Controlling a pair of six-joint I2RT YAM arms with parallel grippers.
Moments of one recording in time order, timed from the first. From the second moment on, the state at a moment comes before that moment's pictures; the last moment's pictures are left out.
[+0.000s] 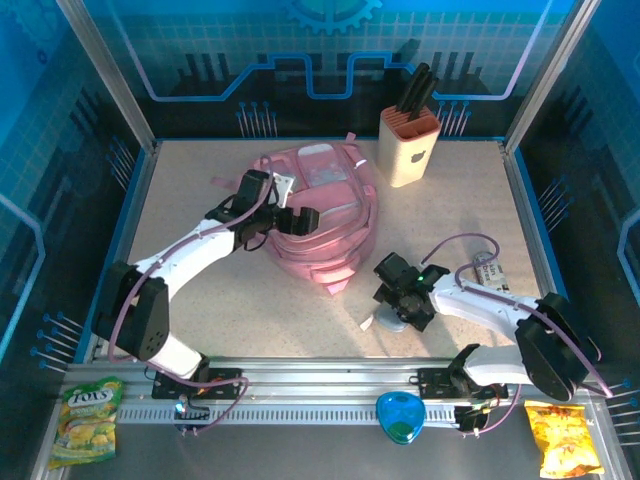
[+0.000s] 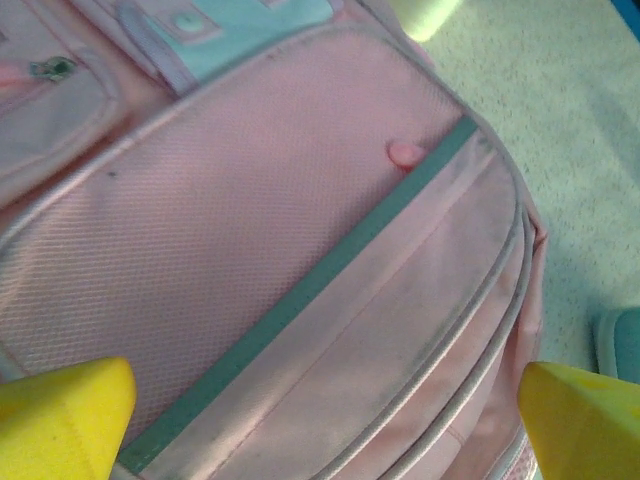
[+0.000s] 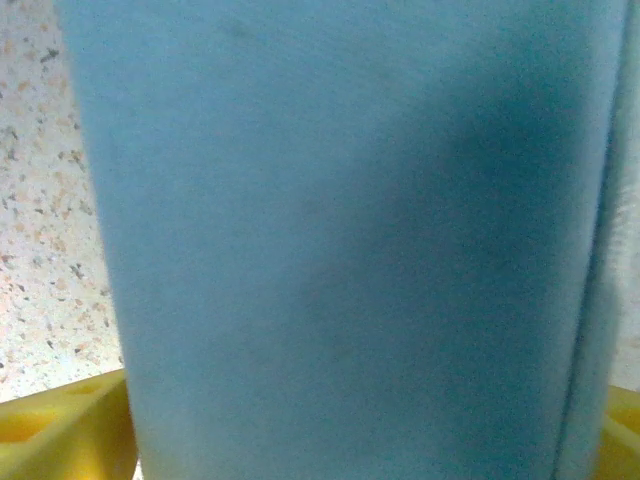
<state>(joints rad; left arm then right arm) -0.40 1.54 1.08 -0.26 0.25 -0.22 0.71 1.29 0.62 -0.70 0.15 1.37</state>
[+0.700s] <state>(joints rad) -0.56 1.91 1.52 -0.68 0.14 0.28 0.66 1.24 0.59 -0.62 0.16 1.22</state>
